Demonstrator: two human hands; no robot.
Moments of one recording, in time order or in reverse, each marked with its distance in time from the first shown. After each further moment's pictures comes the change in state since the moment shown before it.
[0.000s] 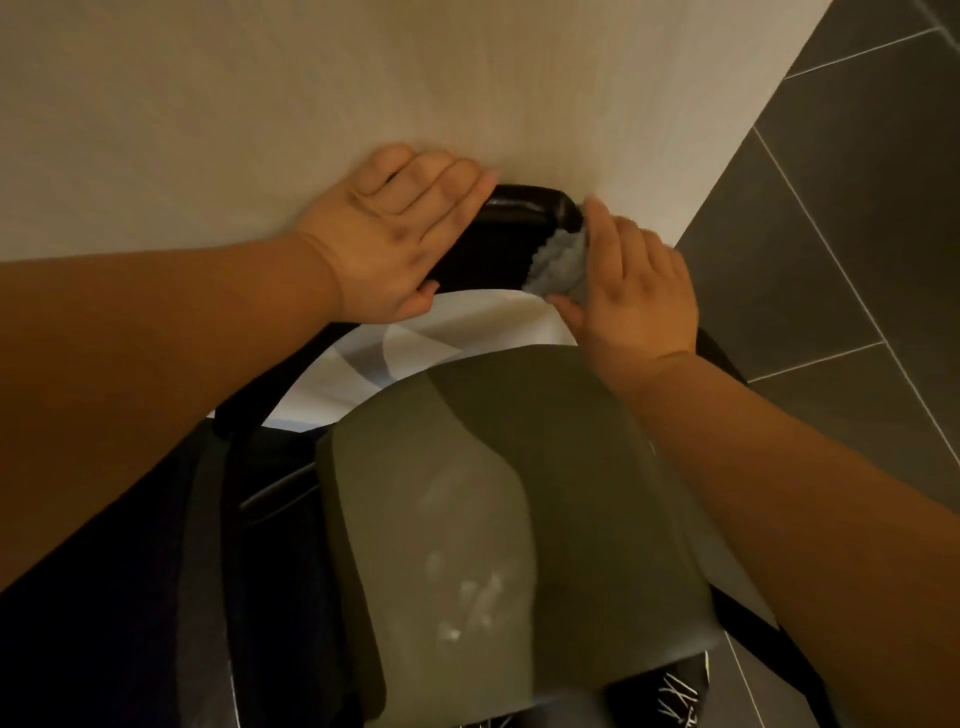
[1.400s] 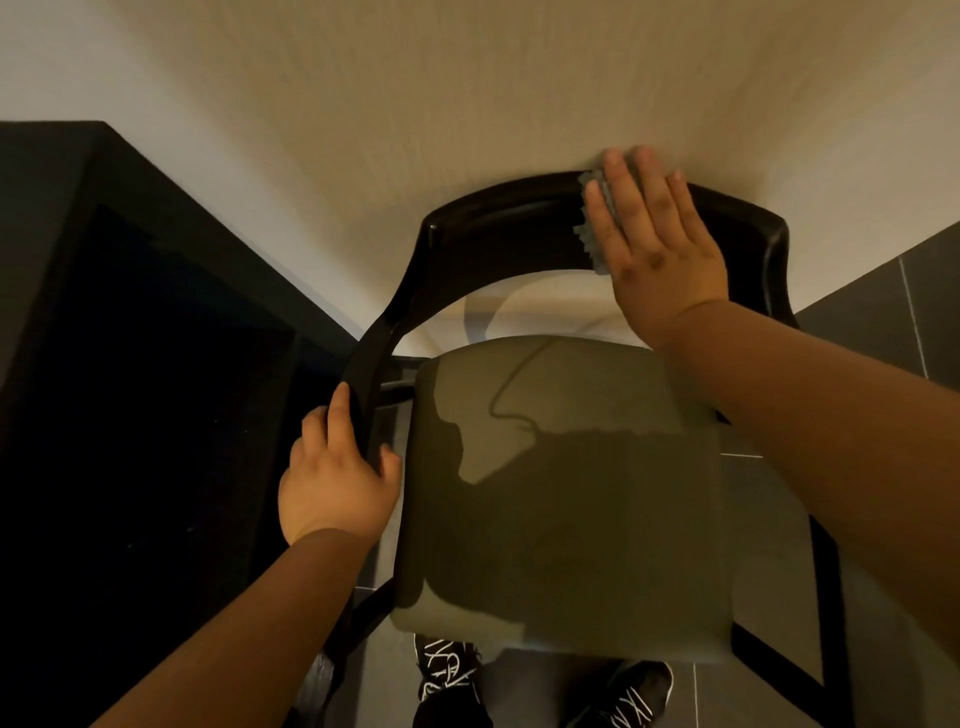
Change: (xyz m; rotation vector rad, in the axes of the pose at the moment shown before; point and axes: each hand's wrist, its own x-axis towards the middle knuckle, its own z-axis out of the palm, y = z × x) left_hand -0.270 0.228 -0.055 -0.711 -0.470 -1.622; right_hand 0.050 -0.116 0.000 -0.315 -0.119 -0.661
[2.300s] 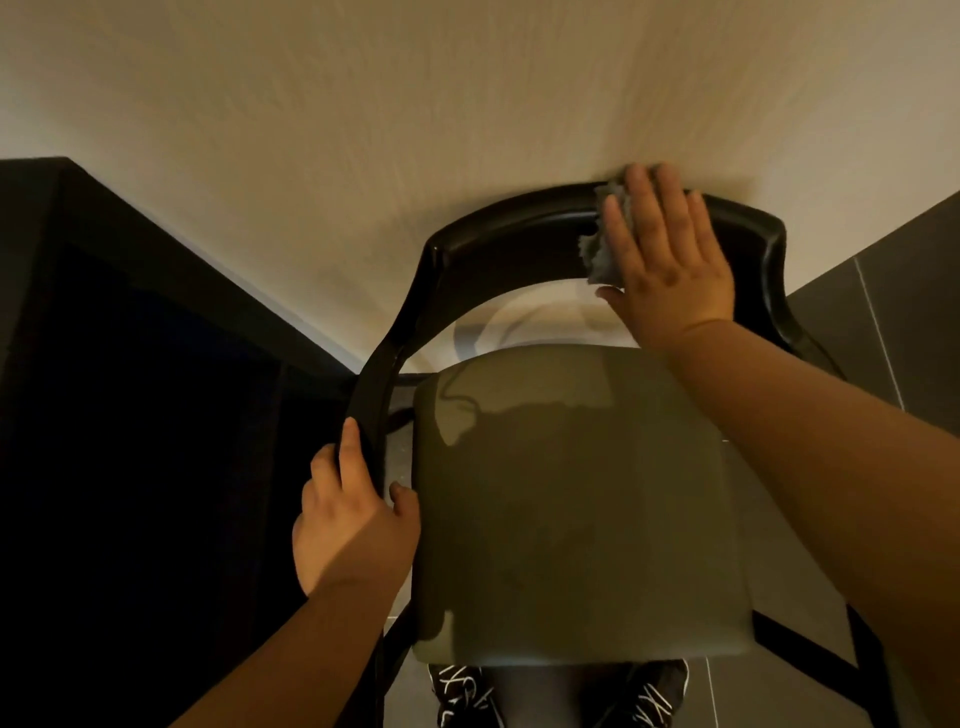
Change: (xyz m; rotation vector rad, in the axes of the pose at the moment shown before) left_hand -0.002 -0.009 0.004 -0.023 -0.017 0.083; right_hand -0.007 -0.010 0.015 -0.131 -0.106 0.173
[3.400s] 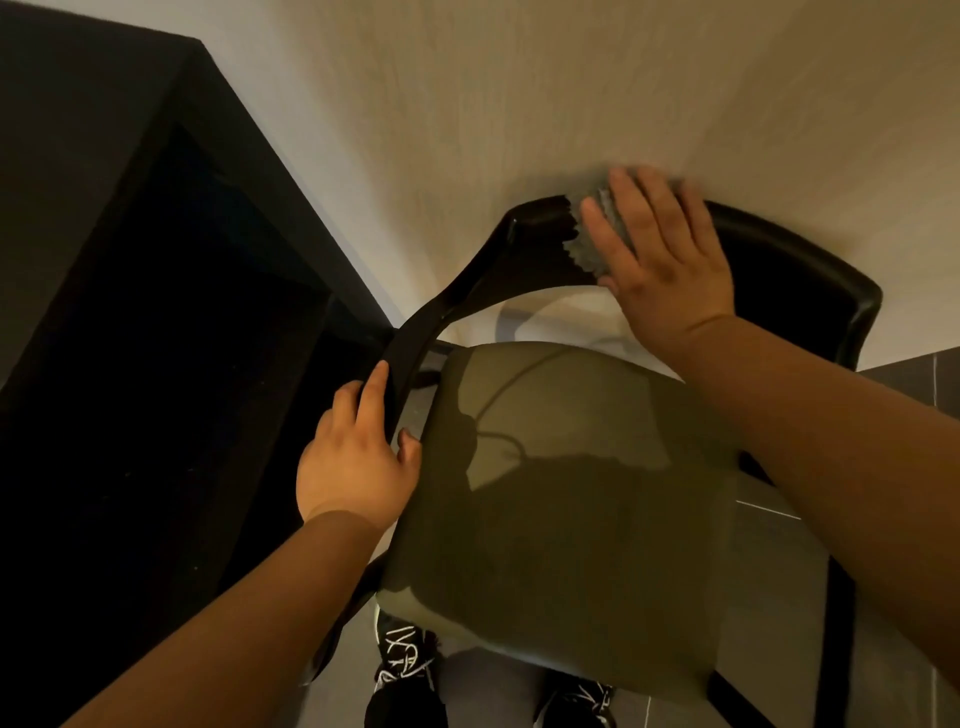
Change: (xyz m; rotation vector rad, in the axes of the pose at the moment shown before) left_hand 0.002 0.000 -0.001 -0.054 0.045 -0.087; right_hand 0.049 -0.036 -0.008 0.212 0.288 -0.366
